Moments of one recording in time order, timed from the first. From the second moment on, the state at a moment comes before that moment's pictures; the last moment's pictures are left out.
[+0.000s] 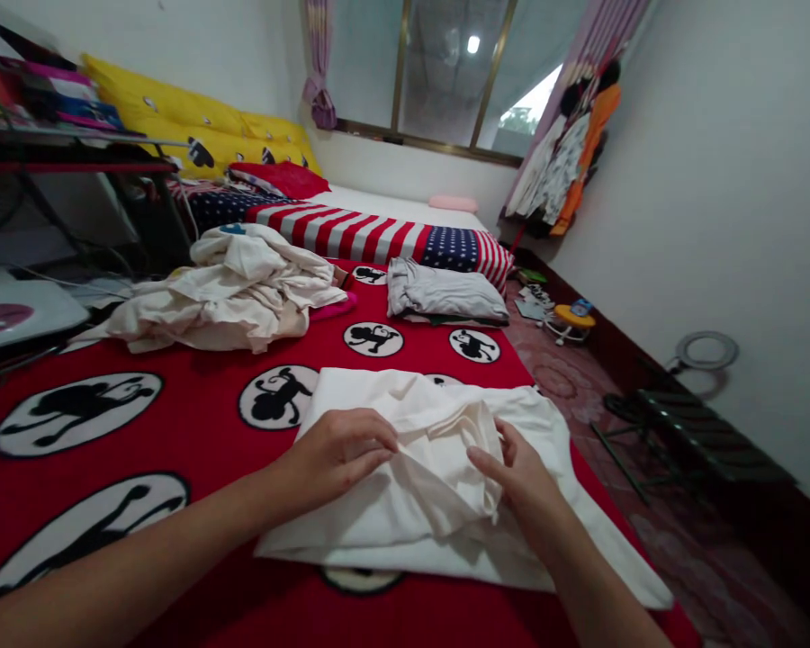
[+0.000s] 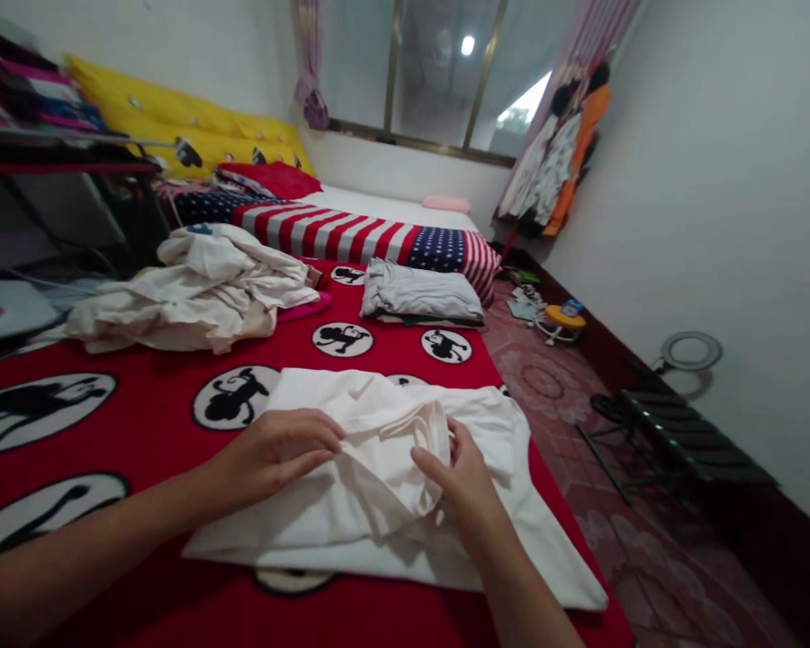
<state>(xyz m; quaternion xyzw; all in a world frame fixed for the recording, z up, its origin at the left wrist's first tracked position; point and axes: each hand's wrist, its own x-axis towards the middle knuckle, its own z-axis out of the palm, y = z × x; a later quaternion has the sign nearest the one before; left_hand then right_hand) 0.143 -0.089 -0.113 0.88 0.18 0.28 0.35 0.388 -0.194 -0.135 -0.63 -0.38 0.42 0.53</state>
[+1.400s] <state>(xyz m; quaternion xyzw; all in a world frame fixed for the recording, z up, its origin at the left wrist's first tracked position) 0.125 -0.129 -0.133 0.96 0.08 0.17 0.23 0.401 -0.148 -0.107 -0.68 -0.68 0.04 0.26</state>
